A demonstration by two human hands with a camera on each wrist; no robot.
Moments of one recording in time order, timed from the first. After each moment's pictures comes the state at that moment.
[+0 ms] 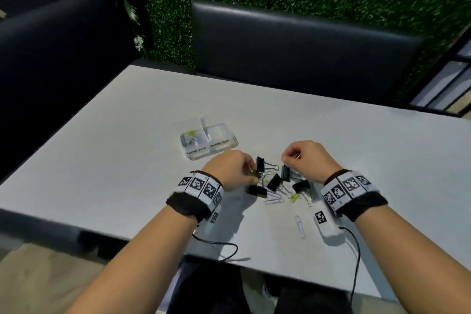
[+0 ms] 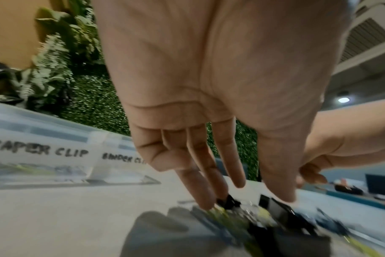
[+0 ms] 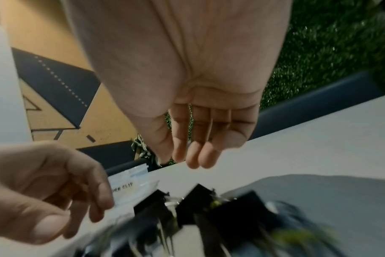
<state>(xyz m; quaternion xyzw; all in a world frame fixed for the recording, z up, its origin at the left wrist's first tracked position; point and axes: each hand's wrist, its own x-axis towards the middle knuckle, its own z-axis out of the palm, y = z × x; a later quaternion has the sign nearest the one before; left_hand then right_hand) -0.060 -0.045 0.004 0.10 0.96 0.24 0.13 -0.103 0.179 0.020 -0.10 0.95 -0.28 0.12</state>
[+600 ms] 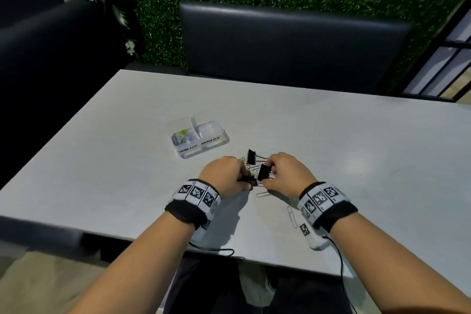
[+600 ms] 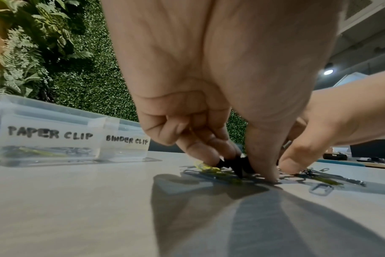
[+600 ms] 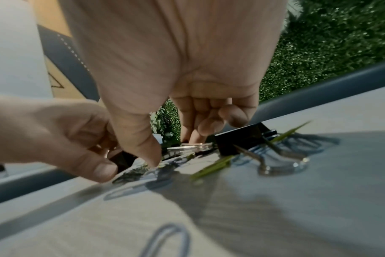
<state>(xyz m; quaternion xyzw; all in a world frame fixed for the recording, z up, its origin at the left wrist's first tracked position) -0.047 -0.026 -0.018 0.10 0.98 0.17 0.10 -0.069 0.163 -0.015 -0.14 0.97 -0.16 0.13</state>
